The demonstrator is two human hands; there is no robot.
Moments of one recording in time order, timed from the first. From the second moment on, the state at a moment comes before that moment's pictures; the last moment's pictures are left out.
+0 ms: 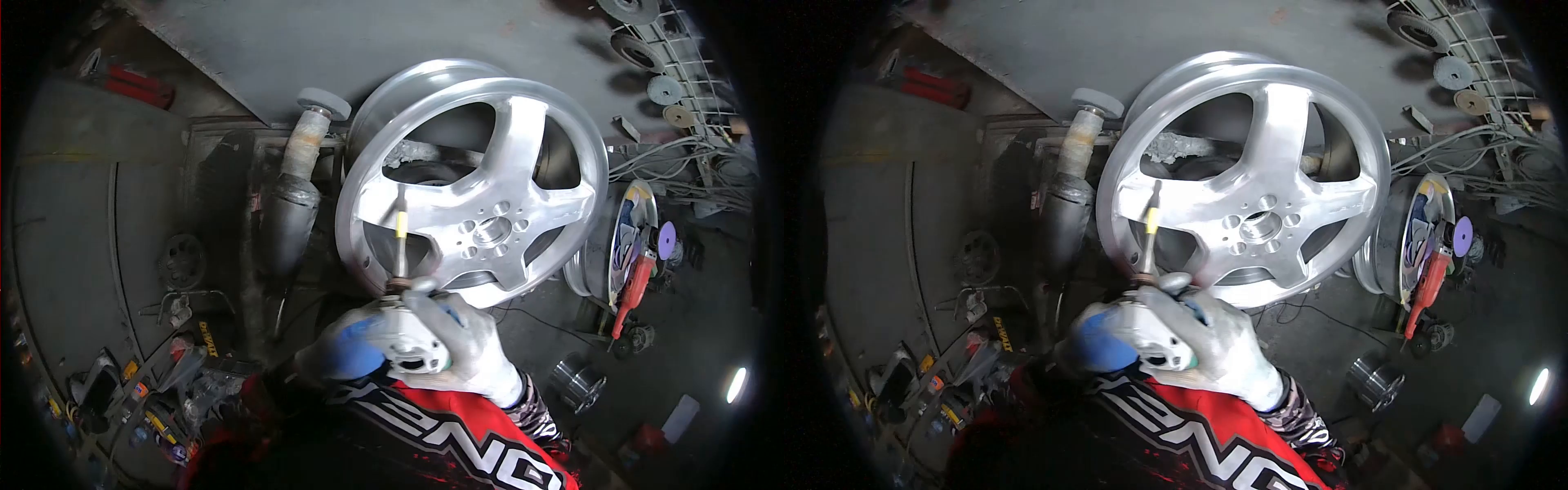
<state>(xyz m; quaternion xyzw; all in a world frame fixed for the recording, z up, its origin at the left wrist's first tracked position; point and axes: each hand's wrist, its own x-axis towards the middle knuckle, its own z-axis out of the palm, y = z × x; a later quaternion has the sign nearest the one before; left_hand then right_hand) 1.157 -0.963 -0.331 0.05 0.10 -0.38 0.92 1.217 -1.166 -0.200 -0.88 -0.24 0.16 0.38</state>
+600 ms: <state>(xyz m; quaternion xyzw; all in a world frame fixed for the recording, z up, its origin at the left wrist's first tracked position) 1.173 -0.931 -0.295 0.09 0.02 -0.33 0.94 1.241 -1.145 -0.190 -0.86 -0.24 0.18 0.41</state>
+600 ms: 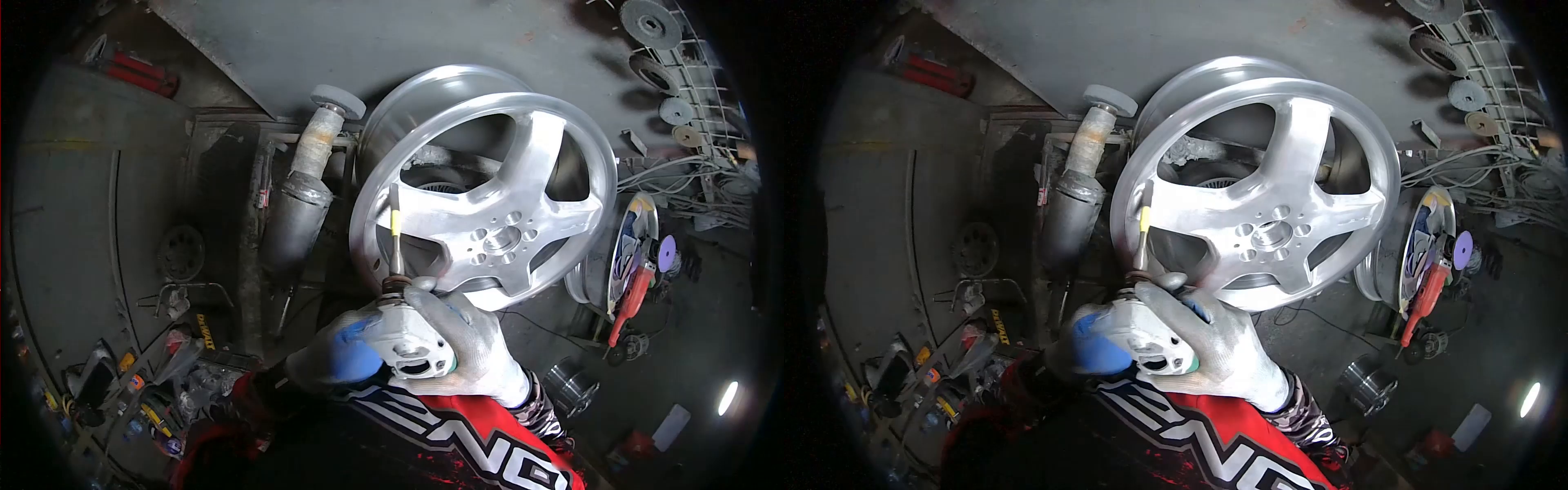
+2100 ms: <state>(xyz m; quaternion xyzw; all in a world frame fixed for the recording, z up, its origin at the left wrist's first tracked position) 1.164 -0.918 -0.334 0.05 0.14 -0.42 0.90 1.246 -1.133 -0.179 -0.88 -0.23 0.21 0.37</state>
